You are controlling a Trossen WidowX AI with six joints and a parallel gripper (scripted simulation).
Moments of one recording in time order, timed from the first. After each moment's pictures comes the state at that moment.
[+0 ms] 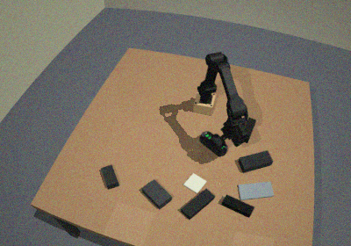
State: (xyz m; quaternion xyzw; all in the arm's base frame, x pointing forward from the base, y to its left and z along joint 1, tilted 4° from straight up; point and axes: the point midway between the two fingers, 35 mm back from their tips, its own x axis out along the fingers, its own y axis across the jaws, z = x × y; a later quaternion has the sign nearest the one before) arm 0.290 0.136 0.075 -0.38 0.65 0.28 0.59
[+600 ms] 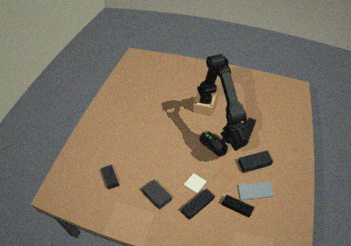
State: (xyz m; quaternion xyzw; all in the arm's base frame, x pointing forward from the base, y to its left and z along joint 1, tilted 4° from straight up) arm 0.295 0.137 0.048 -0.38 0.65 0.28 0.59
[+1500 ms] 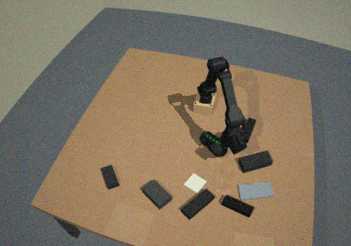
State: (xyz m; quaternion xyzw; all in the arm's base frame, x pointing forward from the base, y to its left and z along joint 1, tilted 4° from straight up) arm 0.295 0.135 0.017 -0.38 0.65 0.28 0.59
